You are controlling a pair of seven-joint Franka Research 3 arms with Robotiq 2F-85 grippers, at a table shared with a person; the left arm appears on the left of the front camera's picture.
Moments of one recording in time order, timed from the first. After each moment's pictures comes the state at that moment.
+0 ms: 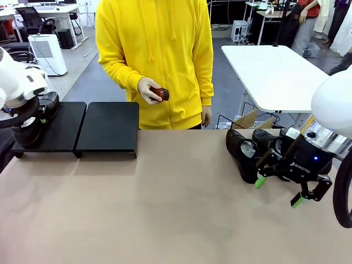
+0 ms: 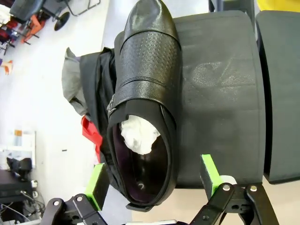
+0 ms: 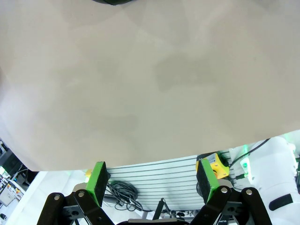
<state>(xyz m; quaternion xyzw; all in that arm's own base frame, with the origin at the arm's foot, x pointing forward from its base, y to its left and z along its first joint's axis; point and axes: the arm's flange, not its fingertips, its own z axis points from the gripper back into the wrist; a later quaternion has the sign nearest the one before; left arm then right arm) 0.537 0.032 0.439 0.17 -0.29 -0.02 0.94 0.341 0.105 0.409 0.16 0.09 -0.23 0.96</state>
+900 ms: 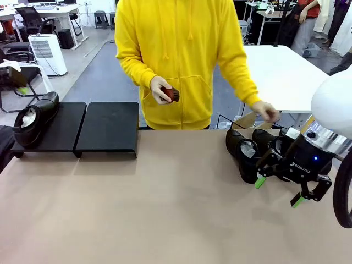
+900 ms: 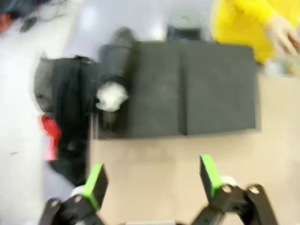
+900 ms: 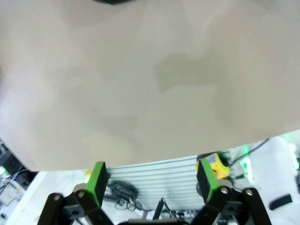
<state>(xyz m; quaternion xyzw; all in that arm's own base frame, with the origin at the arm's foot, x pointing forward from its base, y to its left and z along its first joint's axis) 0.405 0.013 0.573 -0.04 -0.33 -0.02 0.94 0.341 0.105 0.408 0.16 0.09 -0.23 0.96</state>
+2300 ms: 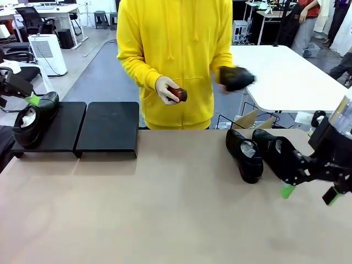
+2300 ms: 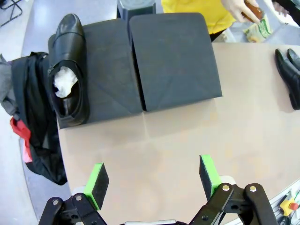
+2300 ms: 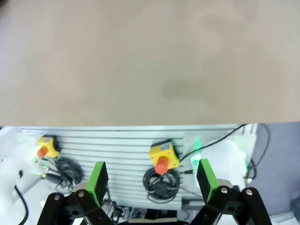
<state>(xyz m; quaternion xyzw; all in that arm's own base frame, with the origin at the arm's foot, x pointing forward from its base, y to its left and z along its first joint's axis) 0.391 0.007 0.579 -0.08 -0.29 -0.06 0.95 0.276 0.112 0.488 0.08 0.04 -0.06 0.99</state>
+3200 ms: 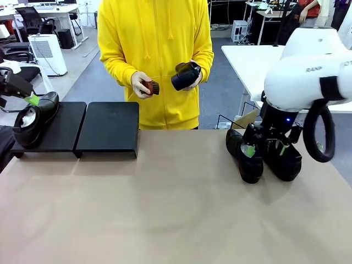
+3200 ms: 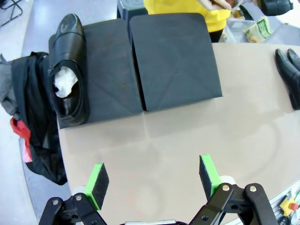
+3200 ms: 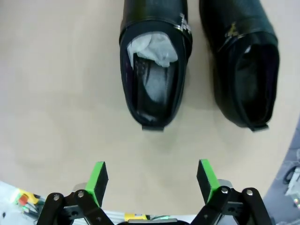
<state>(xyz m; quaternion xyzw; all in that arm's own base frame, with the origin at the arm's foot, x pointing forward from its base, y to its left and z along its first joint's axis) 0.390 0.008 0.580 -0.08 -0.29 -0.06 0.95 0.476 0.129 0.428 0.02 0.00 0.01 1.00</state>
